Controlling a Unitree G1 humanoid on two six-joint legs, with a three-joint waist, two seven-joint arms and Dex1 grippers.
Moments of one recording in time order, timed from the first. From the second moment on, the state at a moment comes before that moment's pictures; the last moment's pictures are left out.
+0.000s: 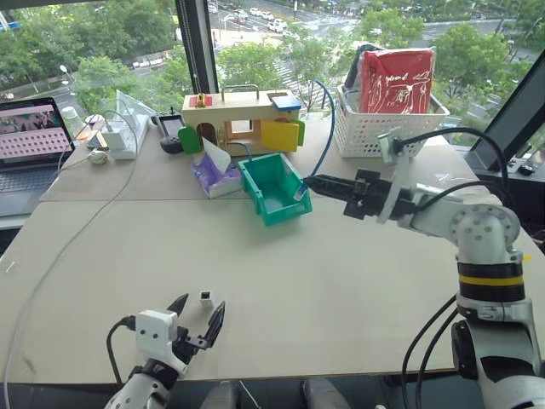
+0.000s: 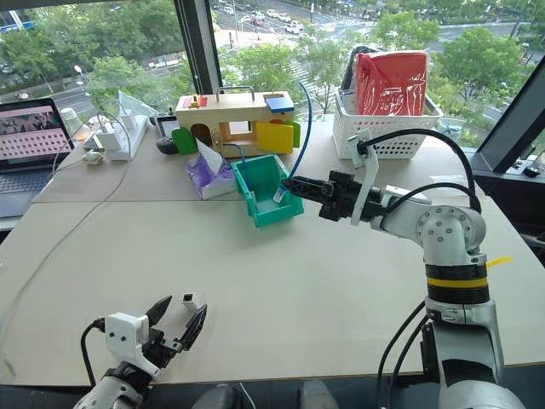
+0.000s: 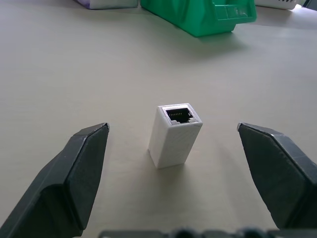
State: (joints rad) left arm 0.50 0.14 0.06 -0.52 -0.27 0.13 -0.38; right arm -0.81 -0.58 -0.12 -0.02 1.15 1.08 0.49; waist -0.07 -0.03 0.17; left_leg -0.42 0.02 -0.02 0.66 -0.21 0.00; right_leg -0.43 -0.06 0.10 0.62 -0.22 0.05
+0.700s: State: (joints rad) left arm 0.29 0.27 0.11 -0.27 -0.31 0.03 -0.46; right arm -0.78 -0.57 -0.21 -0.09 1.16 1.15 0.41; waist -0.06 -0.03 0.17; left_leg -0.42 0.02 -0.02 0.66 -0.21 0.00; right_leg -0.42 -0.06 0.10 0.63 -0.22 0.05
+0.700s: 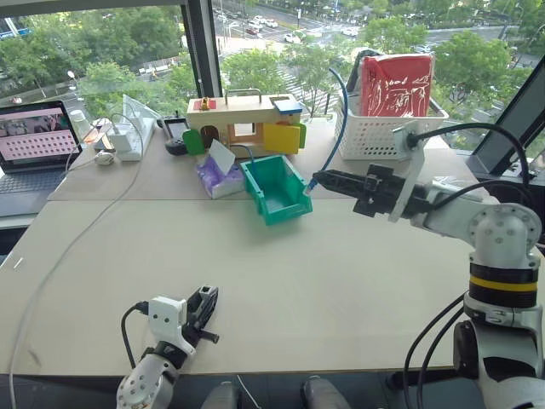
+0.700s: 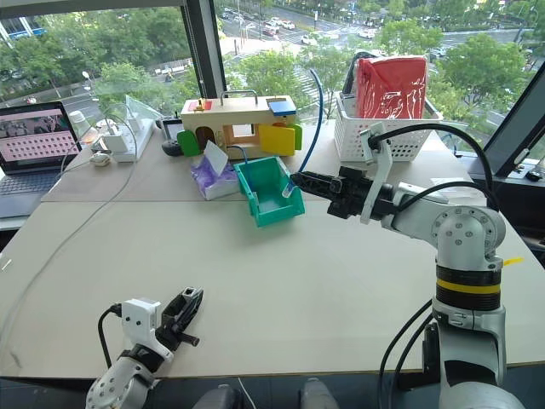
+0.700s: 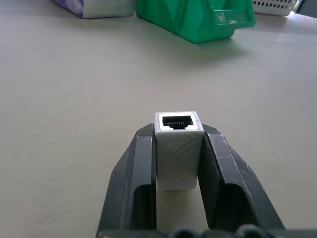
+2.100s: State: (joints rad) left arm -0.68 0.34 -0.51 0.00 -0.08 0.75 -0.95; right arm 0.05 -0.11 -0.12 -0.73 1.16 0.80 -0.42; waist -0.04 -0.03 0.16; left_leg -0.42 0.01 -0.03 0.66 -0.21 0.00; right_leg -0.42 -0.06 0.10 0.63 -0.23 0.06
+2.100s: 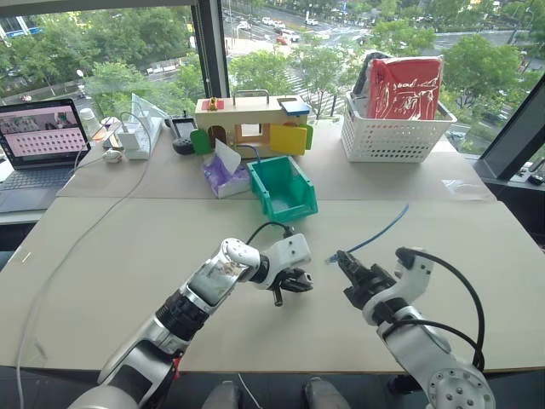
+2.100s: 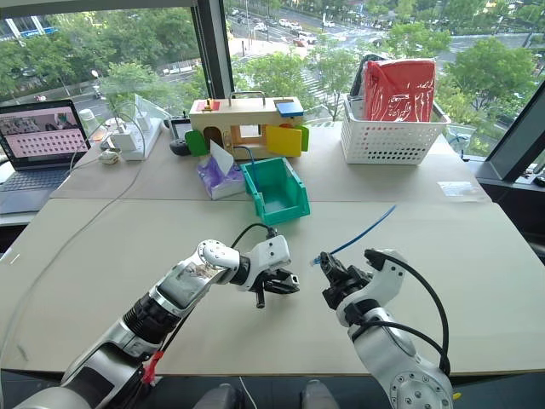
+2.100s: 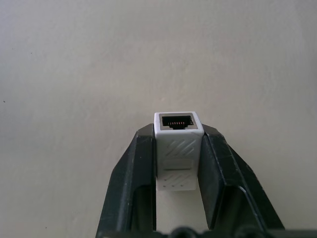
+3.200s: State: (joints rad) left arm -0.61 0.33 -0.48 -0.14 -0.12 0.89 -0.80; right arm 0.04 -0.15 -0.05 -0.58 1.16 0.76 -0.33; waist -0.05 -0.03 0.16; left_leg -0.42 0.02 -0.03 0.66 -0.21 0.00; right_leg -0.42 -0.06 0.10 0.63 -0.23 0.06
